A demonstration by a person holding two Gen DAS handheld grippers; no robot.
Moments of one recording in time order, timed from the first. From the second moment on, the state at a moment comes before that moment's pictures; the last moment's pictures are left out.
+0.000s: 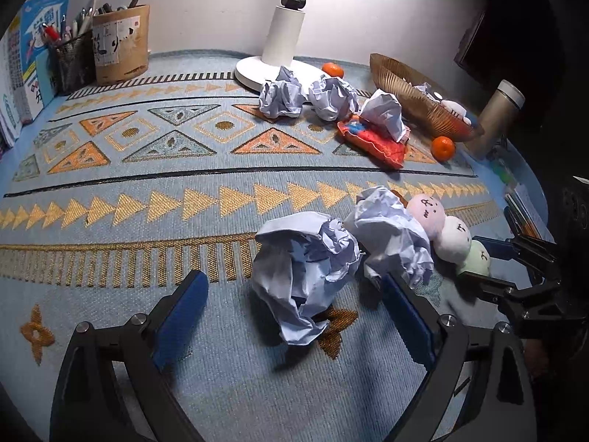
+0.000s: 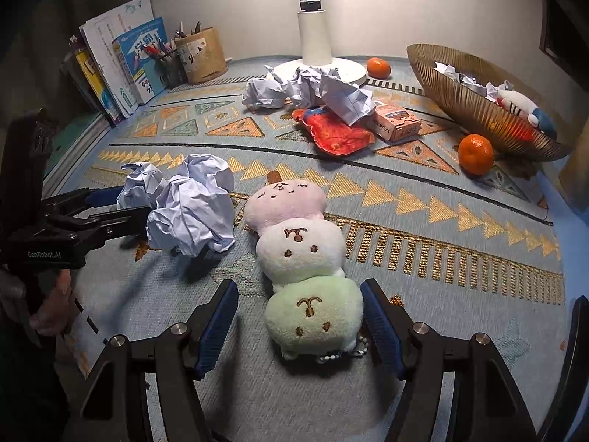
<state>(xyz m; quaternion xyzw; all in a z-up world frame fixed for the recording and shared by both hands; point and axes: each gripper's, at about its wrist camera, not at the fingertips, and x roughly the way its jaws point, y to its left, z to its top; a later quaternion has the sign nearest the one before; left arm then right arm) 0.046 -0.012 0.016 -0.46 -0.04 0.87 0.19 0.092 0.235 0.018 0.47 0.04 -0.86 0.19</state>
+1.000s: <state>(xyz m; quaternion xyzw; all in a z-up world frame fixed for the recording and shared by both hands) -0.024 0.067 0.134 -0.37 -0.02 0.90 0.25 0.044 0.365 0.134 0.36 -0.15 -0.92 0.09</state>
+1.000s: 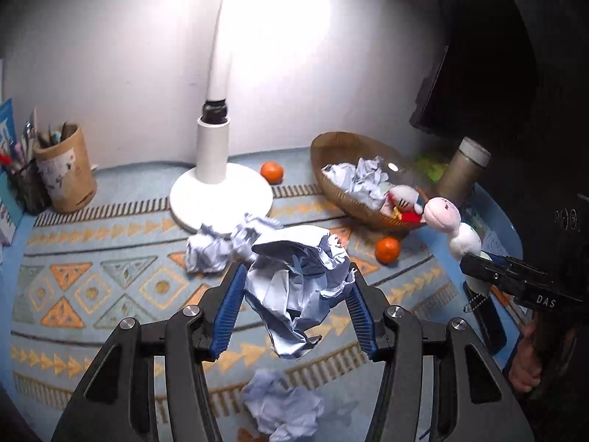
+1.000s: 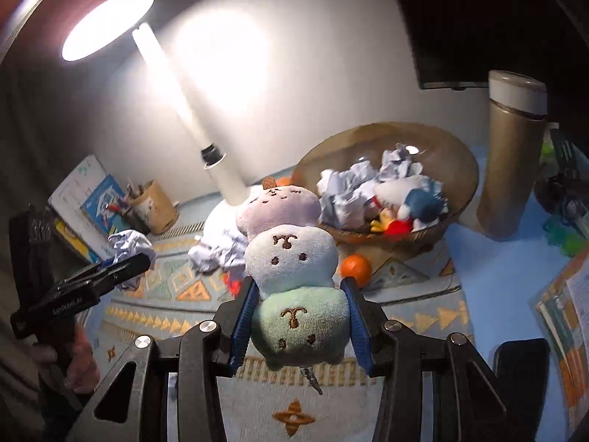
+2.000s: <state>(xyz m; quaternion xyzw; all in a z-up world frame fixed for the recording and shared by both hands) -0.108 0.178 0.152 -0.34 -0.01 0.89 0.31 -0.043 0.403 0.154 0.37 -0.18 -0.91 0.03</state>
